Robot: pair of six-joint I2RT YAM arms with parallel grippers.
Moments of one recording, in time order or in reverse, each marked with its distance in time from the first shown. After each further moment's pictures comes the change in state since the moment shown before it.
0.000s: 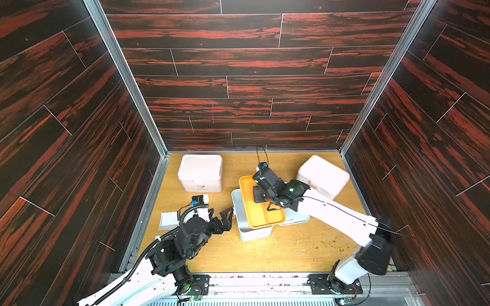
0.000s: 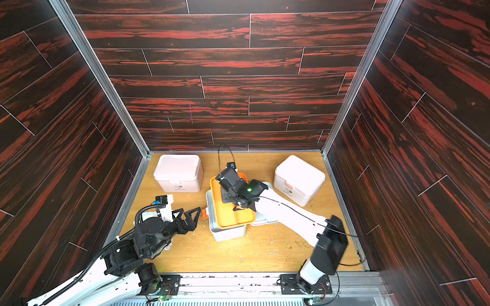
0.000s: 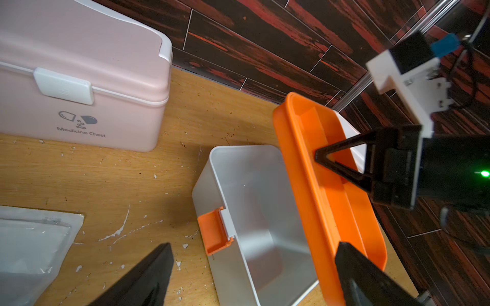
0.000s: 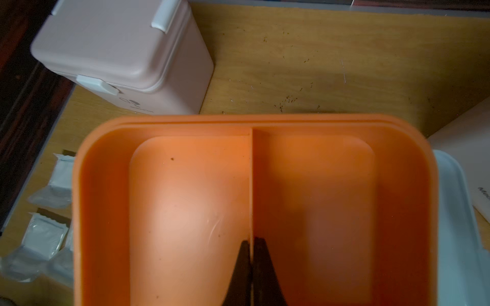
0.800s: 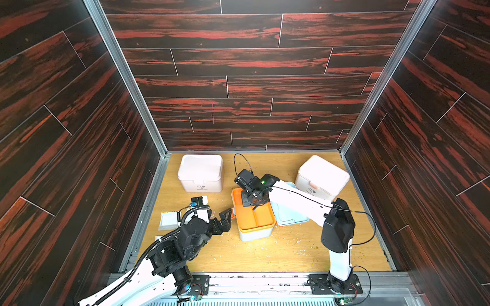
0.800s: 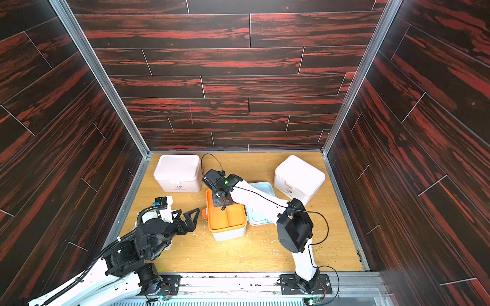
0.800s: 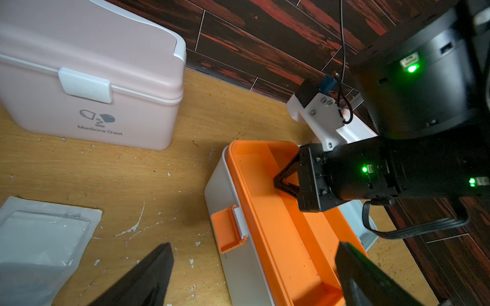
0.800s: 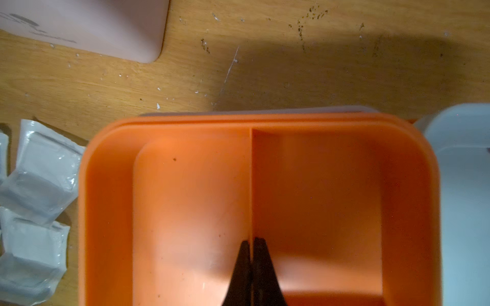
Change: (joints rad) left arm 0.000 -0.006 -0.021 -0.013 -0.035 0.005; right arm 0.002 0.321 0.231 -0.192 -0.087 0.078
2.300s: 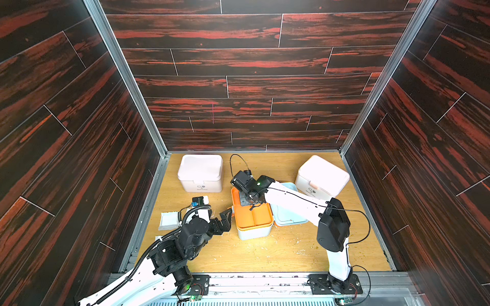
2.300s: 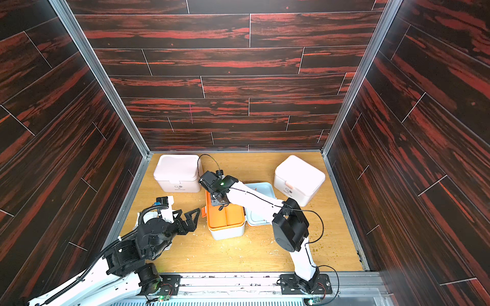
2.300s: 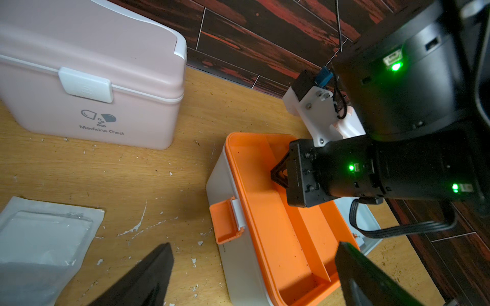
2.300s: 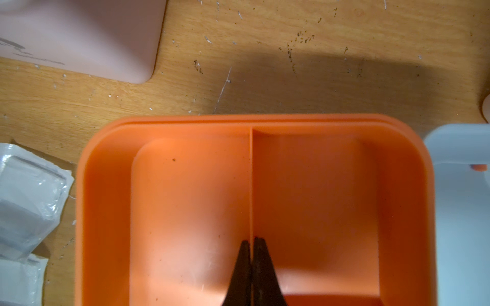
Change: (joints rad) left arm 0.000 0.013 0.000 0.000 -0.001 0.008; right arm 0.022 0.034 0.013 0.039 0.090 0.018
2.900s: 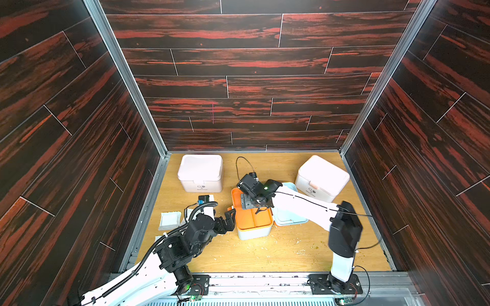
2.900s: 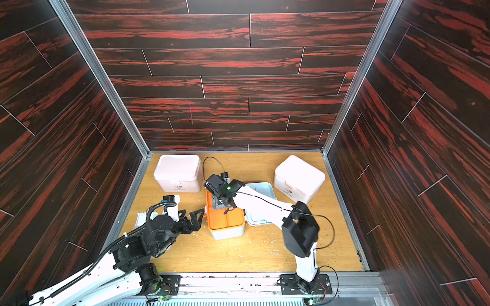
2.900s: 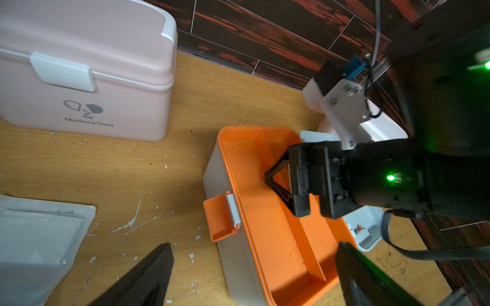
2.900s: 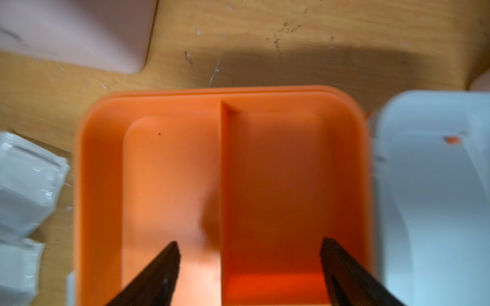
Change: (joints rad) left arm 0.000 0.114 0.035 0.016 0.041 0.003; right arm -0.001 -0.176 -0.200 0.081 0.008 -0.006
